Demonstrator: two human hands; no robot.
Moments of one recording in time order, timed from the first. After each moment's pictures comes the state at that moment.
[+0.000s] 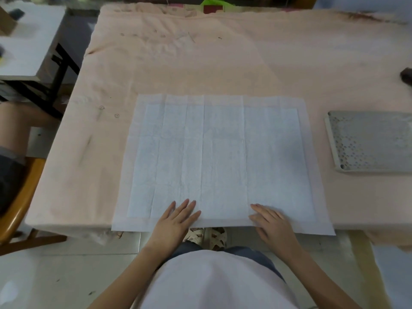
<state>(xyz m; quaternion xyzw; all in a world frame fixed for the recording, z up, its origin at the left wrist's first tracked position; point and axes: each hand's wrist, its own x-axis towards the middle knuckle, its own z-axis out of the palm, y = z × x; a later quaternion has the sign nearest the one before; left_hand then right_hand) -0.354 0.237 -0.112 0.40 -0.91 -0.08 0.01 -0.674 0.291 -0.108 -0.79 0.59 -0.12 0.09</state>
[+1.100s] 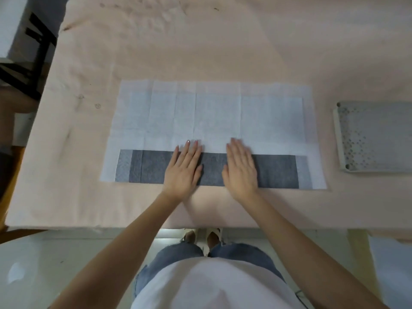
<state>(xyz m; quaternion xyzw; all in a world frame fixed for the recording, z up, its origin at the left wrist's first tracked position) -0.437 0.111 -0.113 0.50 -0.86 -0.06 0.11 -0.622 0.136 -0.096 -0.72 0.69 -0.05 0.06</state>
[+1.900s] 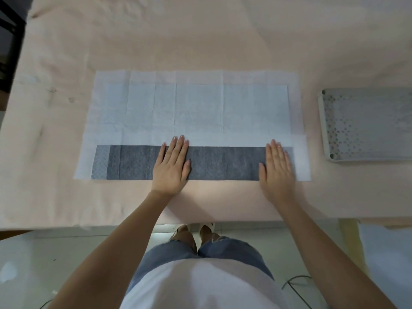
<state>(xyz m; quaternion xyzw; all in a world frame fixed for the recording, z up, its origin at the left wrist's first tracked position) -0.459 0.119 -0.129 0.54 -0.84 -0.07 0.09 -0.752 0.186 -0.123 -0.65 0.75 -0.05 0.07</state>
